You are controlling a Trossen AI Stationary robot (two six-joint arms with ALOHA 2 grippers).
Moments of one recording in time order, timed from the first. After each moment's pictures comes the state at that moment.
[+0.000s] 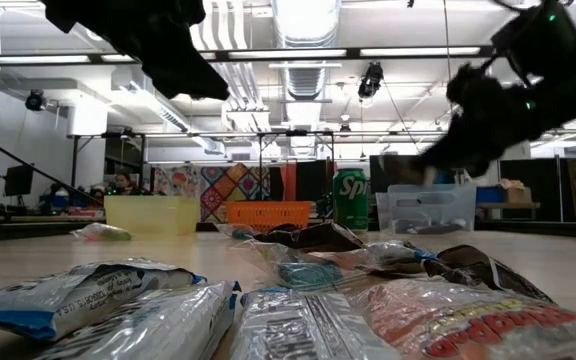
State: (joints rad) left arm -0.02 1.14 0.73 -0.11 -0.15 -0.08; right arm 0.02 1.12 0.17 0.58 0.27 0.30
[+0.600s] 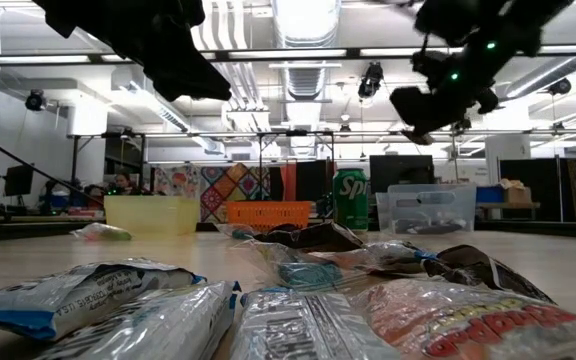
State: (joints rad) left arm -0.02 1.14 0.71 -0.06 -0.15 -0.10; right arm -0.23 1.17 0.70 -0.29 0.88 0.41
